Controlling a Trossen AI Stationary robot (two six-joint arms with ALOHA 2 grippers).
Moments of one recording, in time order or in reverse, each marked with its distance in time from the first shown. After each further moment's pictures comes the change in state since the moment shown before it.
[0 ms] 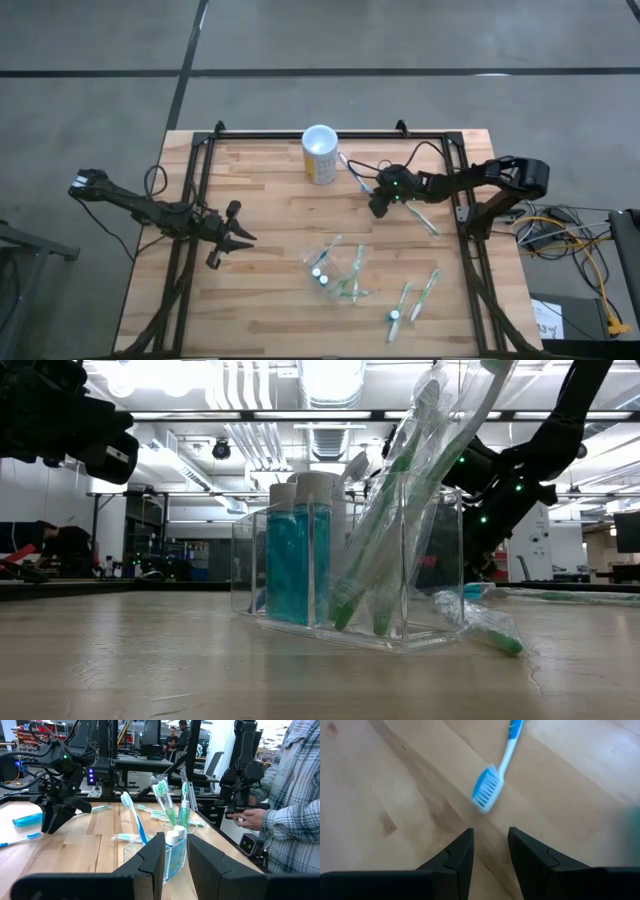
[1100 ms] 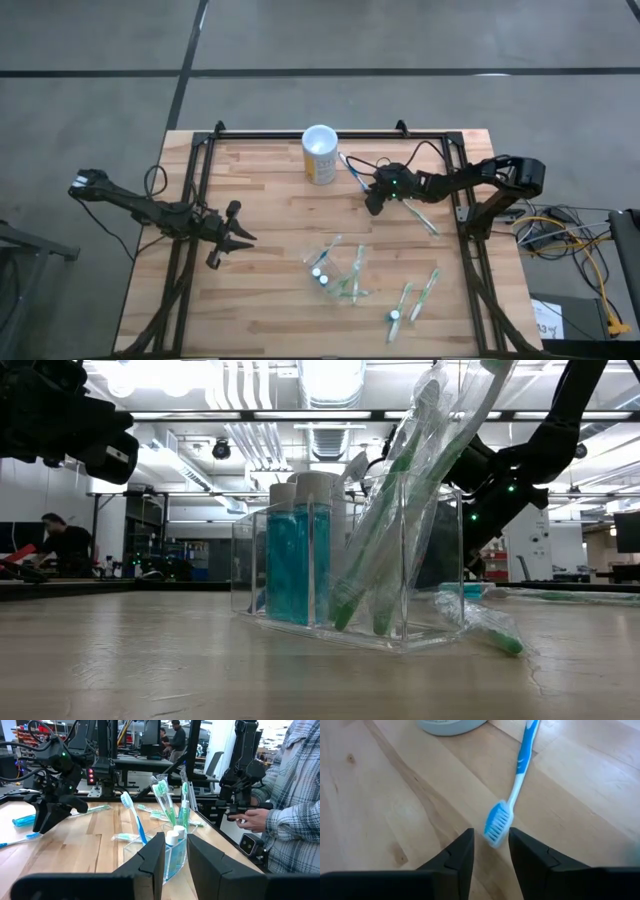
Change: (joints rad) left arm 0.000 0.000 0.000 0.000 0.000 0.000; right arm 0.001 0.037 0.012 0.130 0.004 -0.002
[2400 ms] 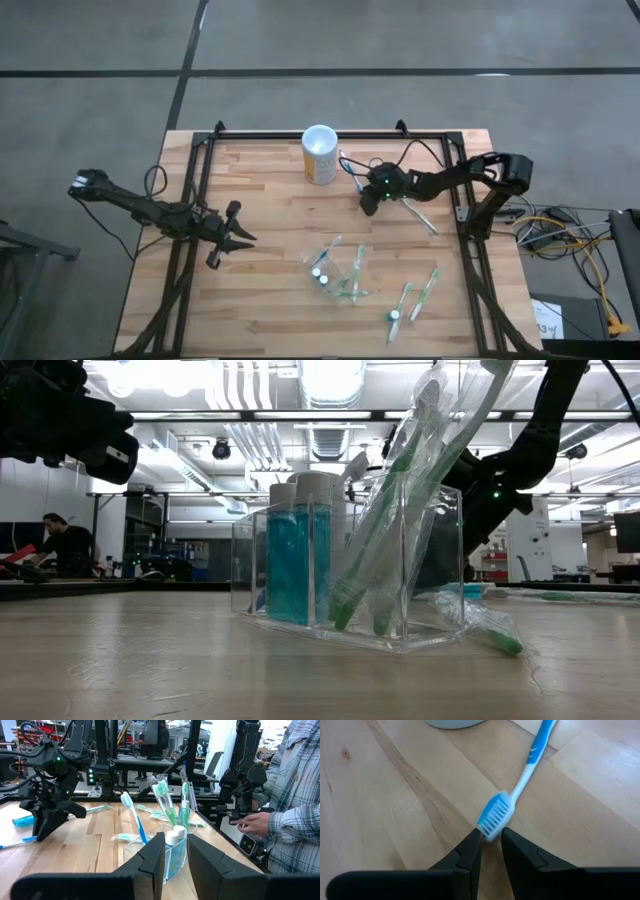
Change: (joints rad) left arm 0.000 0.000 0.000 0.000 0.000 0.000; right arm 0.006 0.103 0.069 -0.013 -0.029 0.001
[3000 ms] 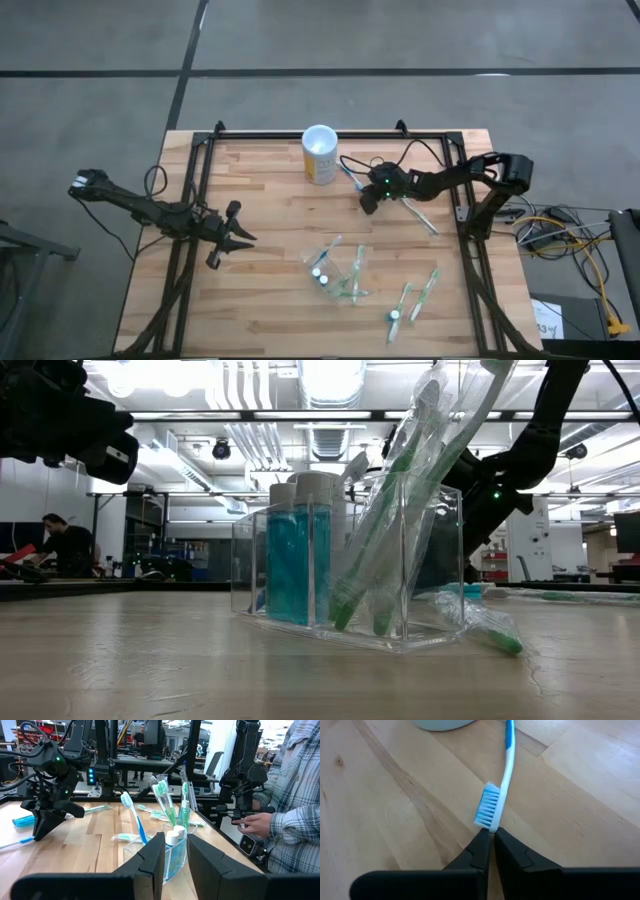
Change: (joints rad) left arm 0.000 0.000 0.000 0.000 0.000 0.000; right arm 0.000 -0.005 -0.002 -0.005 0.007 0.048
